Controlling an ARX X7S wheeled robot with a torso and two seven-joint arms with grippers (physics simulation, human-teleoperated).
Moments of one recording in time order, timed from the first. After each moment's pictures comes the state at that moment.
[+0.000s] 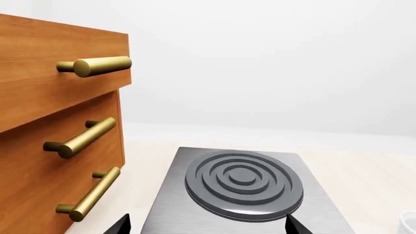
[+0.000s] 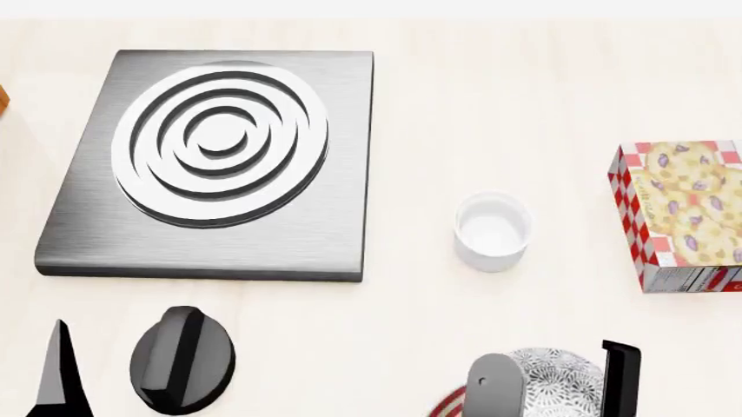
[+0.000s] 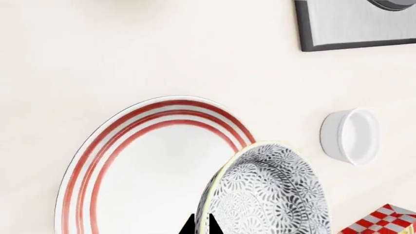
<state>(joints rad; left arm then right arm) 0.12 -0.39 0.18 0.73 -0.31 -0.21 -0.47 1.15 1.14 -0.97 -1.01 0.49 1.35 -0.58</state>
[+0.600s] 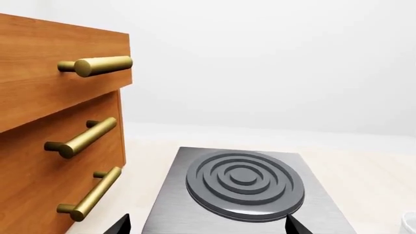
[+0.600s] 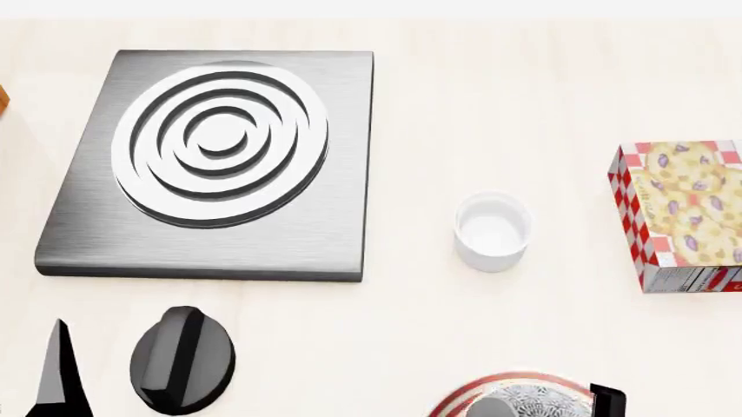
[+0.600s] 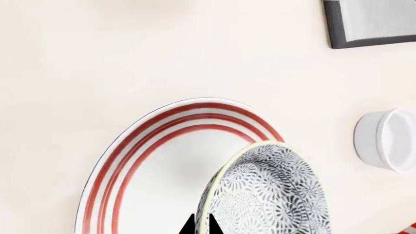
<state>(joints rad) 0.12 -0.40 0.19 0.72 -0.31 -0.20 -0.48 1.01 1.17 -1.01 -0.97 0.51 1.22 -0.43</state>
